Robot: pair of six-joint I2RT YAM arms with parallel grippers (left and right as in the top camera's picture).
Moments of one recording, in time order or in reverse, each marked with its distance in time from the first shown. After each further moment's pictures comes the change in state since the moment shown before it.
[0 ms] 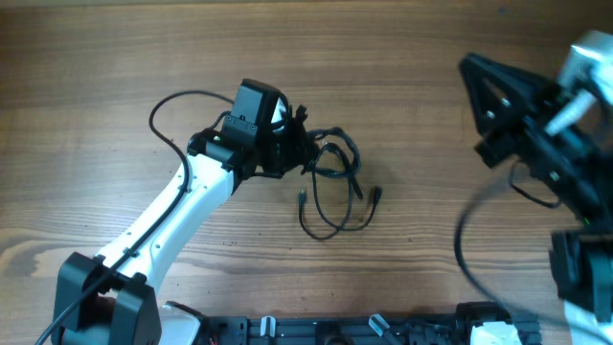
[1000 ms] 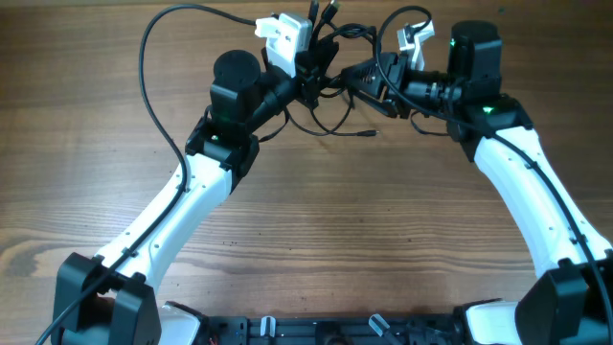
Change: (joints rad) left arm 0.006 0.000 -0.001 0.852 -0.059 0.638; right arm 0.145 0.645 -0.016 0.029 -0.280 0.500
